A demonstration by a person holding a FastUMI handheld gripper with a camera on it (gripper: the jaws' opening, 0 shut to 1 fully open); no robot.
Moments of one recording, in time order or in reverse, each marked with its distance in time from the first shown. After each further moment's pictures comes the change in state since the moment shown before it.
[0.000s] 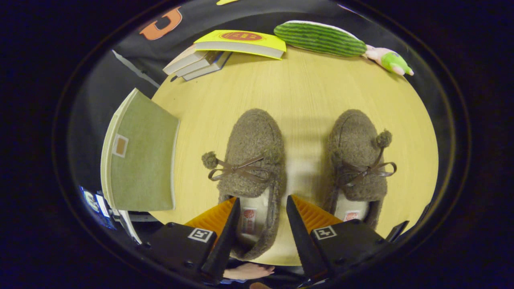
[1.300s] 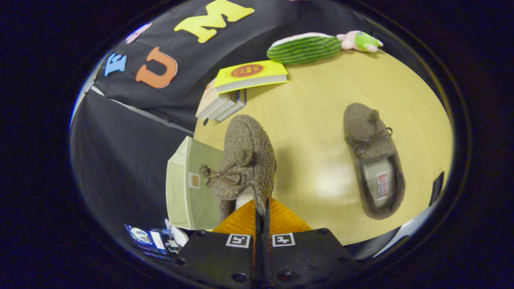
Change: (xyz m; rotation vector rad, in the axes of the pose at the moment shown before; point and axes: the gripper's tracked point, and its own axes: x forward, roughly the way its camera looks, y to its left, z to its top) arm -0.103 0.083 0.018 0.274 -0.222 0.307
